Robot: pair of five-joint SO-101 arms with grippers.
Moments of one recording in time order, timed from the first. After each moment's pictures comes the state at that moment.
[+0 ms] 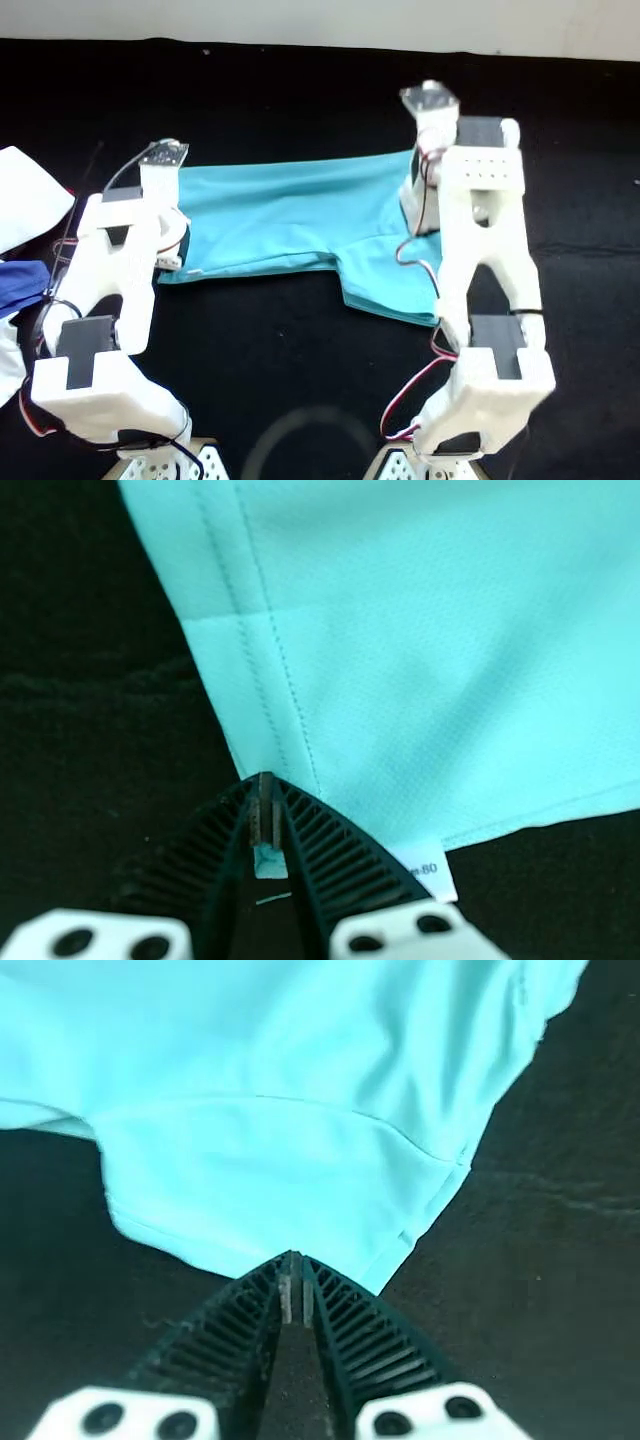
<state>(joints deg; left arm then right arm) -14.8 6.7 28.7 52.1 -15.8 -5.5 9.8 -5.4 87.5 16.2</state>
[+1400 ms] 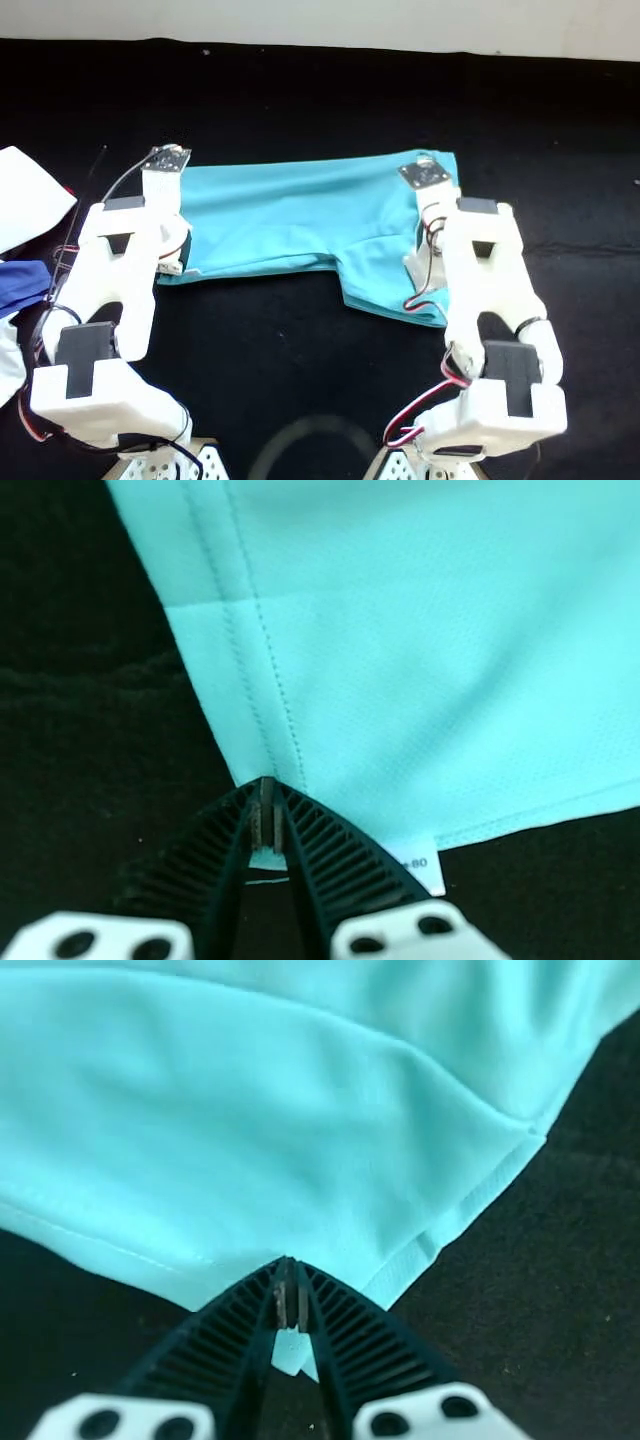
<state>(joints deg) -14.3 6.5 31.7 48.8 -13.2 -0.4 3.7 27.5 63.0 25.7</state>
